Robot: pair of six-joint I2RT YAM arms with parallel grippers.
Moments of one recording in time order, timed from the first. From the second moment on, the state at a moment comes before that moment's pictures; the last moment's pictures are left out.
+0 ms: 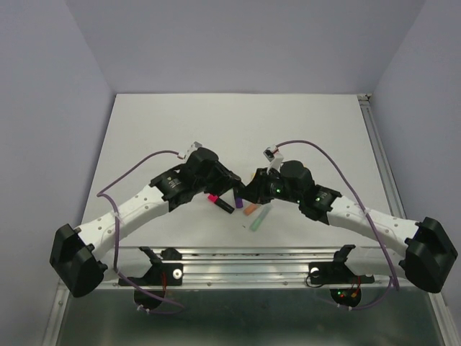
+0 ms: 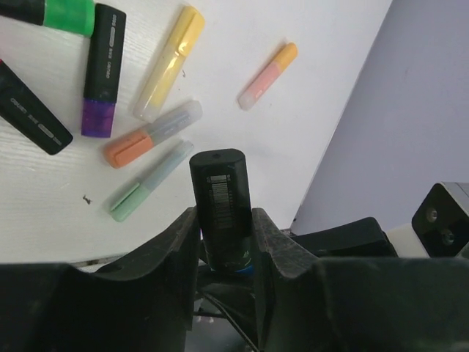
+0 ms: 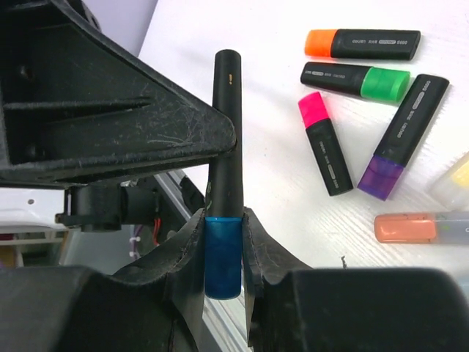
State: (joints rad) left arm -0.78 1.18 0.96 -0.49 -0.12 -1.40; right arm 0.83 1.18 0.72 0.06 -0.25 0.74
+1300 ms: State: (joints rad) left arm -0.24 1.71 1.16 -0.50 -0.37 -0.65; right arm 0.15 1.43 0.80 -0.43 0.21 0.61
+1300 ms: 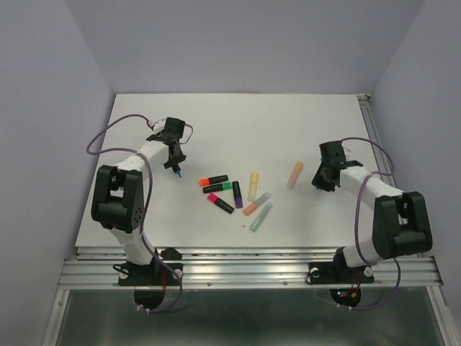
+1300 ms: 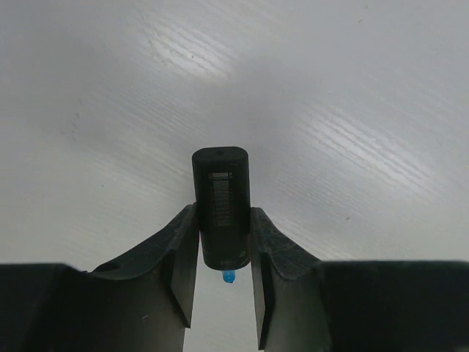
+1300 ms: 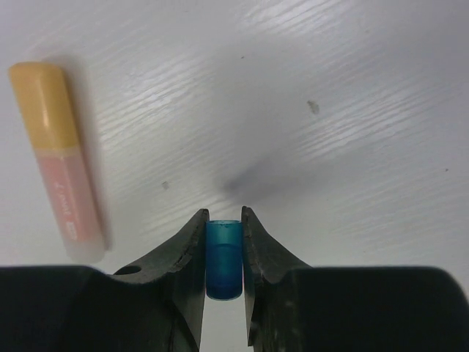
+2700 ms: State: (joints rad) left arm -0.15 2.12 1.69 -0.65 -0.37 -0.45; right arm 0.05 1.71 1.07 -0.43 0.28 0.57
